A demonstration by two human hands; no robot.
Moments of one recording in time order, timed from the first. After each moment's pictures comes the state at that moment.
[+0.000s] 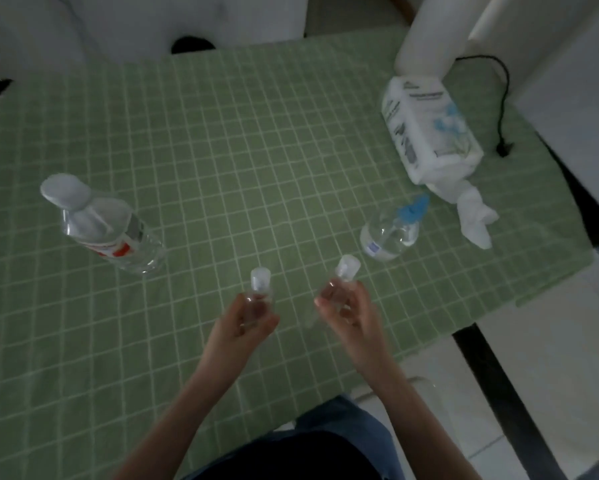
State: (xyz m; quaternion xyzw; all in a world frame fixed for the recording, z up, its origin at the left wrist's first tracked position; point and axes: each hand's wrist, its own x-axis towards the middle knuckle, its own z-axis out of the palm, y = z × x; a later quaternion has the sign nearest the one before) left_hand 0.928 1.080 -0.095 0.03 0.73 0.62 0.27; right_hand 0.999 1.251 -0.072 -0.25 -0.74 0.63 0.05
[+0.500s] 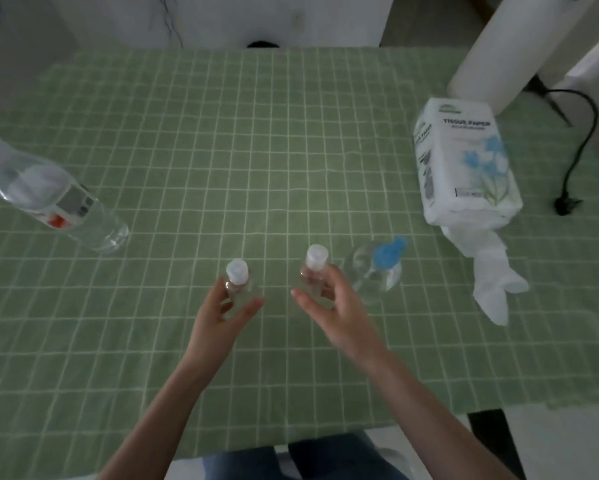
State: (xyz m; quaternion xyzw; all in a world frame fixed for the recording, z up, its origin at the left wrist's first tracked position) left_hand 0.930 1.191 -0.115 -0.08 0.75 0.64 0.13; right_hand 0.943 1.373 -0.100 -0.06 -0.80 0.59 -0.10
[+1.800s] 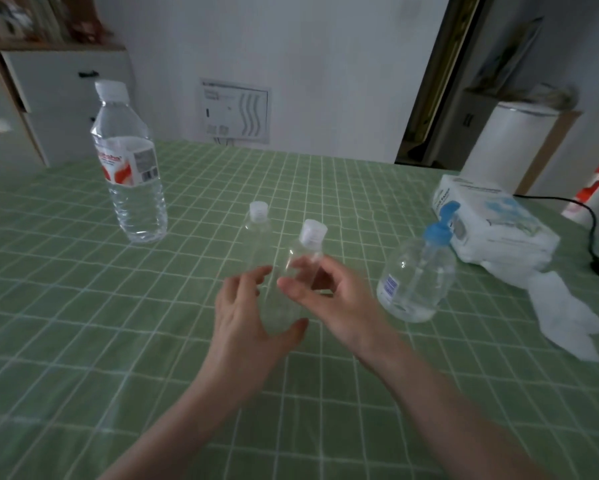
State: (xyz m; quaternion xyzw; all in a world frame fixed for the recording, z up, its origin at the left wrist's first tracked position) left_hand 0.978 1.188 -0.176 0.08 0.84 0.51 -0.15; right_hand 0.959 1.324 -0.140 0.13 -0.79 0.60 0.03
